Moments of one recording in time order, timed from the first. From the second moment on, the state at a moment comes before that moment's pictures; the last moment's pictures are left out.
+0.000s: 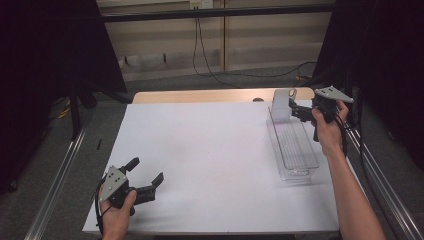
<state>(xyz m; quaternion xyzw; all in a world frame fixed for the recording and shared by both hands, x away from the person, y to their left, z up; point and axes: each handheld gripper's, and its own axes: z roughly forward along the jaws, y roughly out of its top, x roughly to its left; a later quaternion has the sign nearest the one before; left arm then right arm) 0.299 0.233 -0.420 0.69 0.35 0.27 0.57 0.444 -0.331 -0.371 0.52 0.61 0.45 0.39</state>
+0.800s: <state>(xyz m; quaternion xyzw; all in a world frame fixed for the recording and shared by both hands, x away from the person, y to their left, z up) 0.297 0.234 -0.420 0.68 0.35 0.28 0.58 0.382 -0.344 -0.369 0.50 0.61 0.48 0.40</state>
